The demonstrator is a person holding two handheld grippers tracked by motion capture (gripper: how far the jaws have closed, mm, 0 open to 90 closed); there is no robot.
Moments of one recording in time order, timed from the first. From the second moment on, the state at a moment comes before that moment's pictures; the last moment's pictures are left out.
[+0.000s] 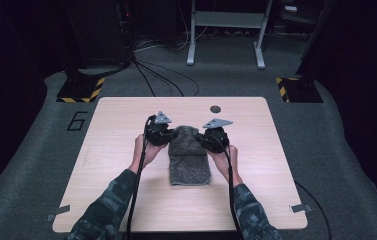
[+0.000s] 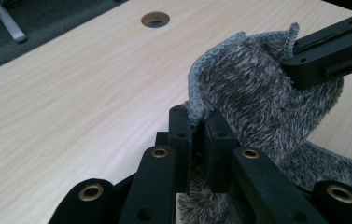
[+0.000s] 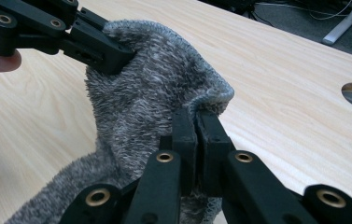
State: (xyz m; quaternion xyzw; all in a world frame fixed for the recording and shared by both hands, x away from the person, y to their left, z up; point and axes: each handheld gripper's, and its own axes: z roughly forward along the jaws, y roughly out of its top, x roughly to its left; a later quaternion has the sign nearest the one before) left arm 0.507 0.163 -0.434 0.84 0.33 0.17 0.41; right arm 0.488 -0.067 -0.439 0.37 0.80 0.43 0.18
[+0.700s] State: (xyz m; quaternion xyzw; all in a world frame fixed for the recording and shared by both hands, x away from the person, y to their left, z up) left arm 0.492 0.160 -0.444 0.83 0.32 0.15 0.42; right arm 0.474 -0.074 -0.448 0.35 0.81 0.43 0.18
